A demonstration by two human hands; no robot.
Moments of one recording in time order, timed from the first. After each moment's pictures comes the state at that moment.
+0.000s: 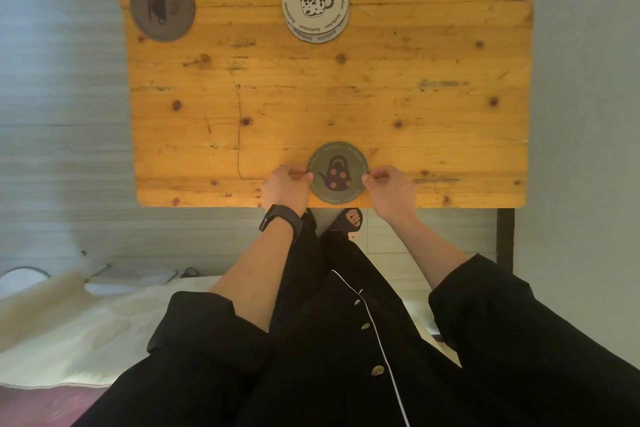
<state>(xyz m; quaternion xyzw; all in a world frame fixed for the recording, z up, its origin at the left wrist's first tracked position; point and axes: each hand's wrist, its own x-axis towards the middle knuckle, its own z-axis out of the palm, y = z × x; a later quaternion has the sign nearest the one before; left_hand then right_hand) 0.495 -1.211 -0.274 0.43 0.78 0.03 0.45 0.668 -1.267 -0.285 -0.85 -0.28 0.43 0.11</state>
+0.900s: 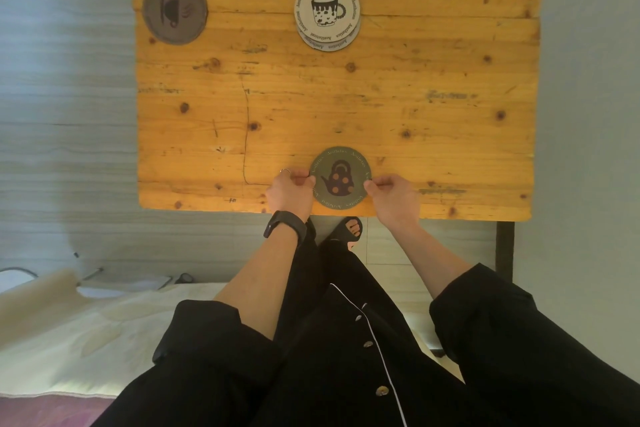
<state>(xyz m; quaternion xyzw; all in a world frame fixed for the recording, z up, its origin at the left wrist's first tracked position) 0.493 -1.210 -0.282 0.42 0.79 0.07 0.45 0.659 -1.263 -0.289 -0.87 -0.26 0.41 0.11</state>
